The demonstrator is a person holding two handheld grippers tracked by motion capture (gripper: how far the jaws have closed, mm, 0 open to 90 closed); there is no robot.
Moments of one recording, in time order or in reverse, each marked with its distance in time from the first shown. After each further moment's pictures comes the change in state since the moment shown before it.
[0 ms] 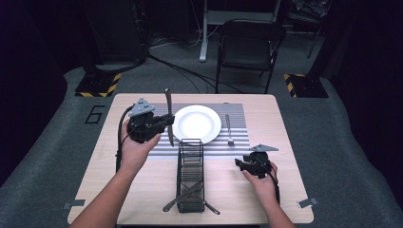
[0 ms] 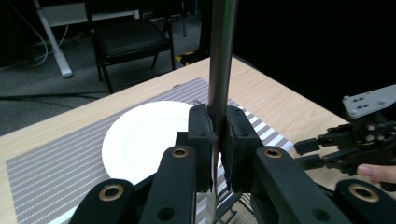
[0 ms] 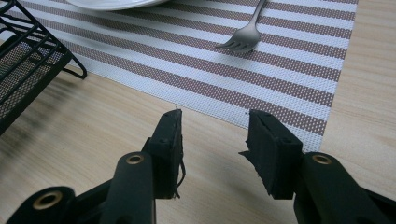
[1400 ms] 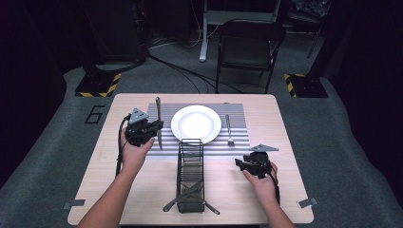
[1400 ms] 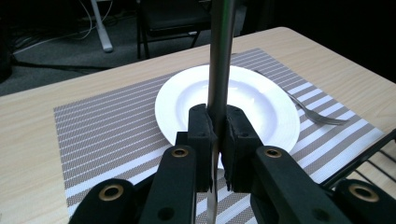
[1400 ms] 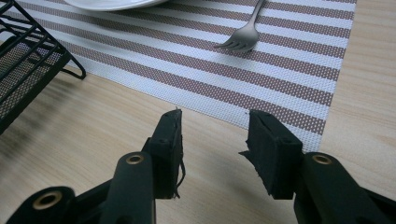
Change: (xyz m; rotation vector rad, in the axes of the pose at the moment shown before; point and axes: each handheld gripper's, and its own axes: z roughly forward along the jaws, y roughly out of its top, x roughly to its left) left arm 0.053 -0.063 0.036 0.044 0.149 -0.053; right arm 0.000 0.000 0.000 0.000 0.000 0.005
